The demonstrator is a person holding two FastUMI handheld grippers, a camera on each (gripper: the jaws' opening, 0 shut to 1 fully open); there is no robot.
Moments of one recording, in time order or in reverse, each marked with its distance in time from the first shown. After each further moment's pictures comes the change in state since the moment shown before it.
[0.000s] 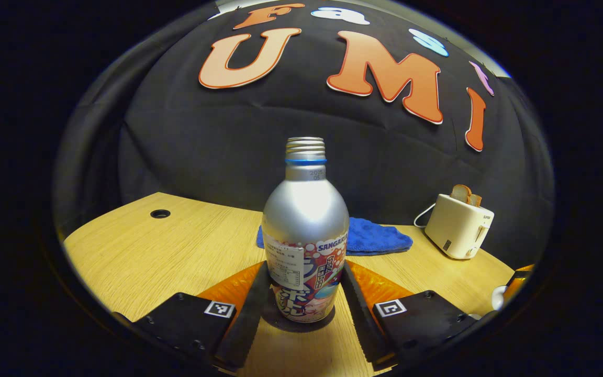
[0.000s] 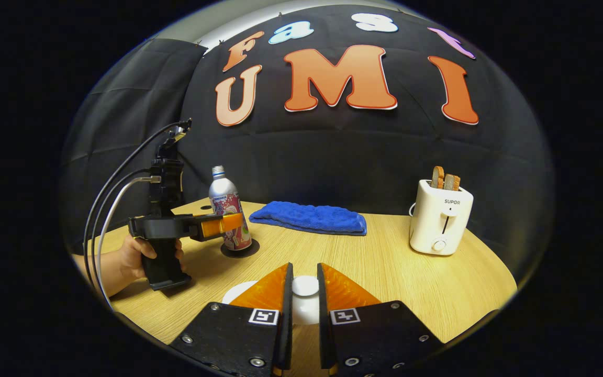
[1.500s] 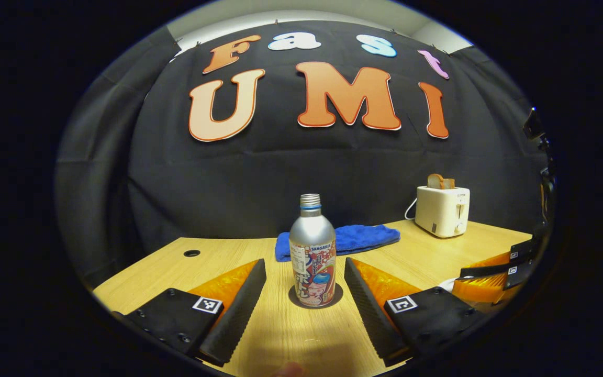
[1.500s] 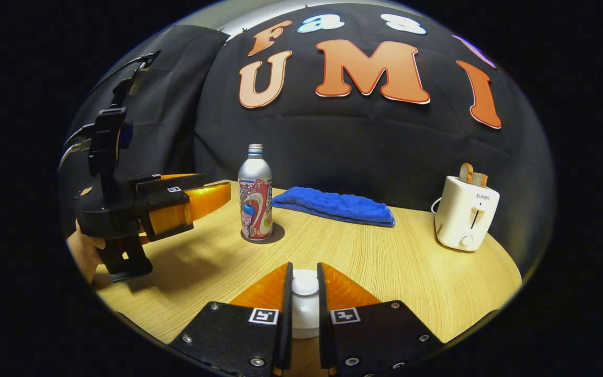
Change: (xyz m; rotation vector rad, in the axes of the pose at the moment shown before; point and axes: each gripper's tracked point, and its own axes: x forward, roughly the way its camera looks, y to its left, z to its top) left arm -0.109 -0.003 0.030 0.212 -0.158 -0.008; right arm 0.017 0.054 -0.032 -0.085 0.037 0.043
